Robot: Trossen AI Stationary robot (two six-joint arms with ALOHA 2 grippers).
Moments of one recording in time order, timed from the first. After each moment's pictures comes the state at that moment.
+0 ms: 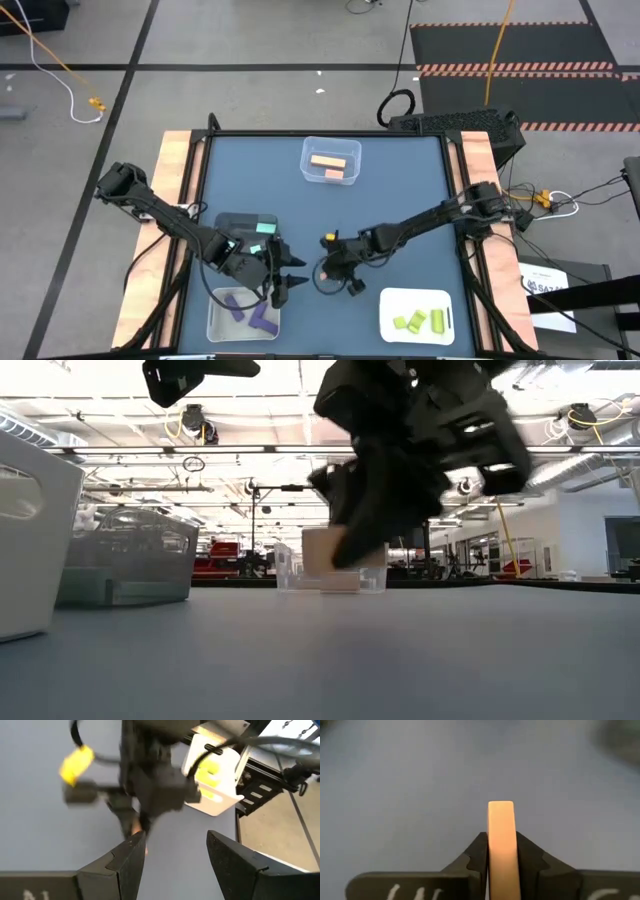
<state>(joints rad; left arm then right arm) -0.54 1.48 1.00 -0.10 -0.42 -0.68 0.25 1.89 1.11 -0.08 -0.17 -0.22</state>
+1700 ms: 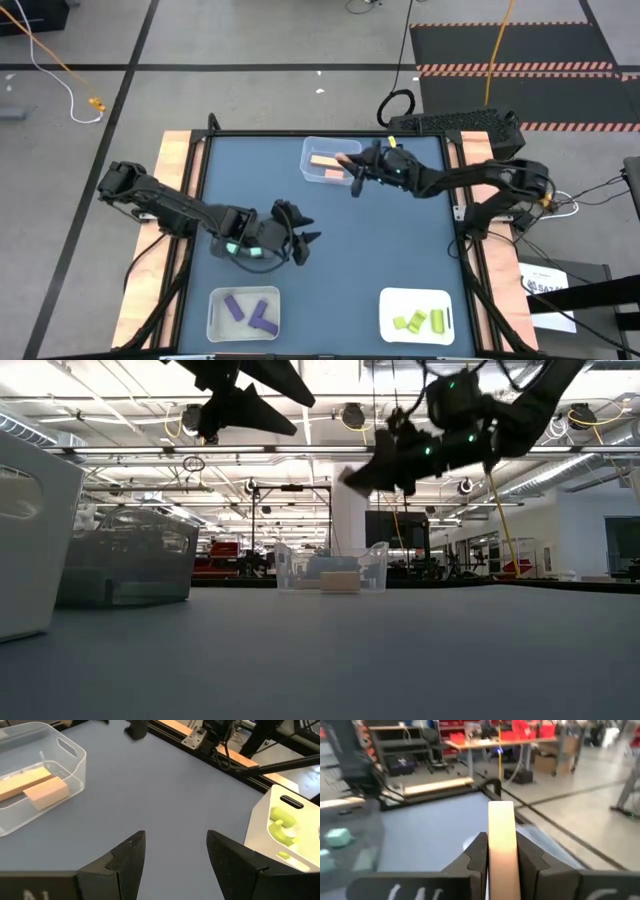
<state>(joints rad) -0.30 1.48 1.00 -0.10 -0.51 -0.64 -0.35 1.50 0.60 0.77 0.06 0.05</state>
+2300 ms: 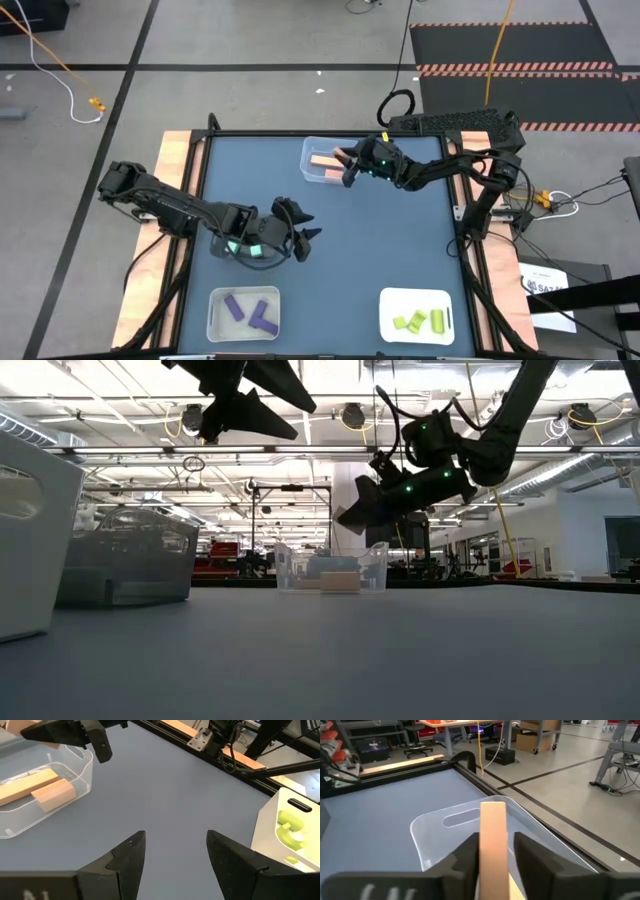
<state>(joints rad) -0.28 1.48 1.00 -0.10 -0.50 -0.63 -0.45 1.73 0.67 0.83 0.05 0.06</state>
